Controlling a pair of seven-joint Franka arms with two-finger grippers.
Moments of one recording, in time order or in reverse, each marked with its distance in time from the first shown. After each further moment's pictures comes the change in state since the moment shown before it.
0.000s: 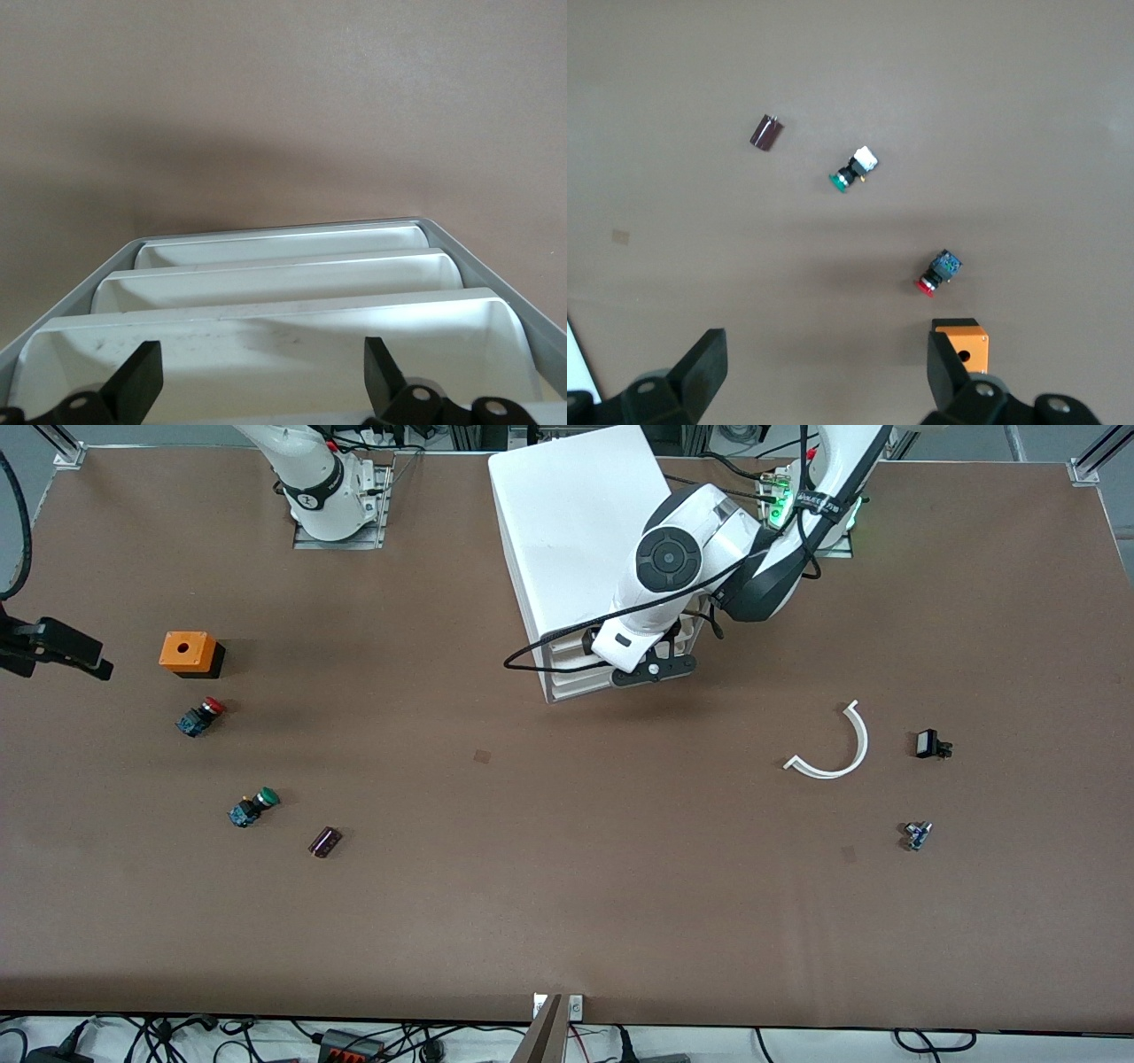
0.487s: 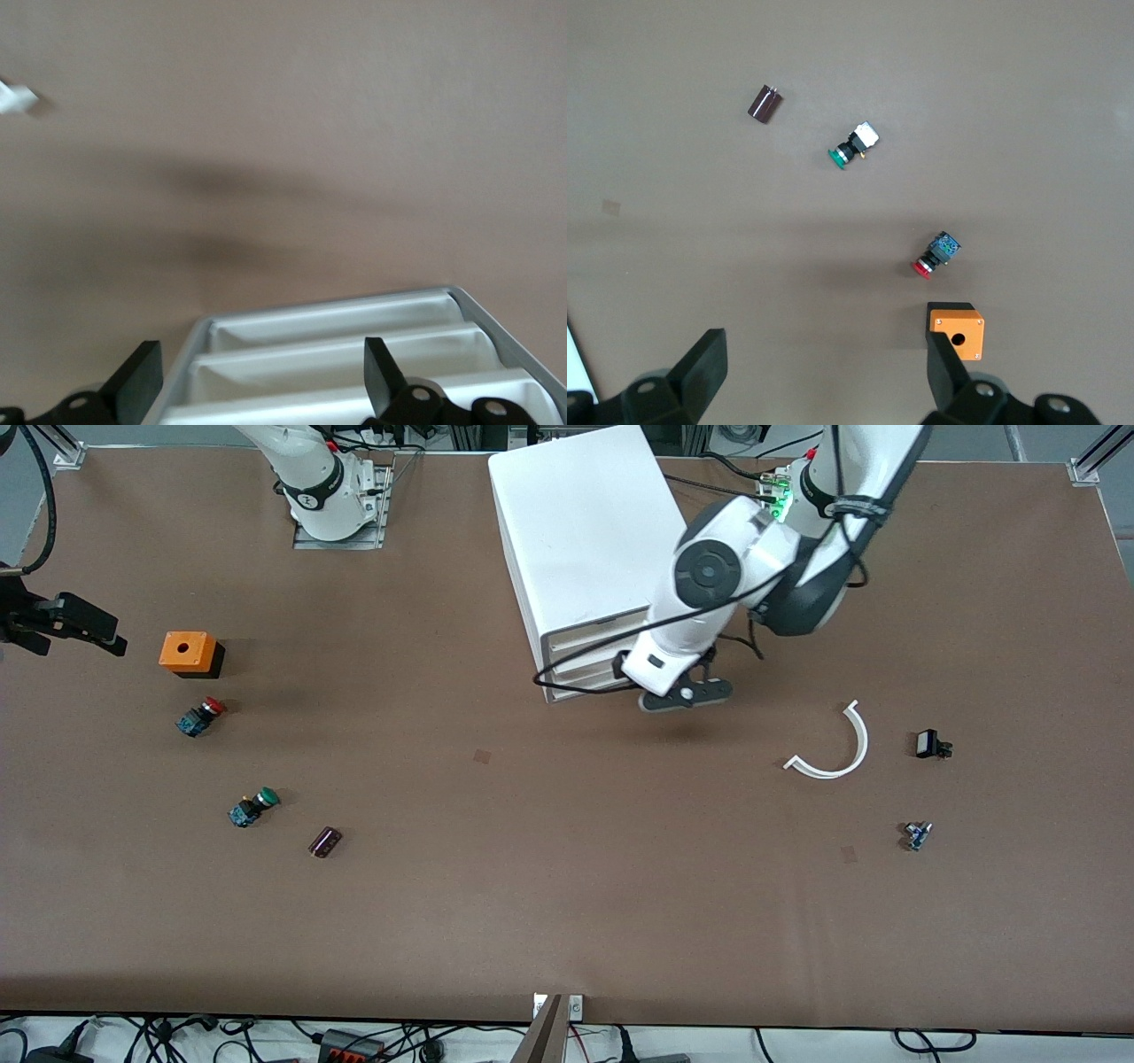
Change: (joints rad) left arm 0.138 -0.012 0.005 0.086 0.101 -0.086 0.177; right arm 0.003 -0.075 0.001 -0.104 -0.018 0.019 -0.037
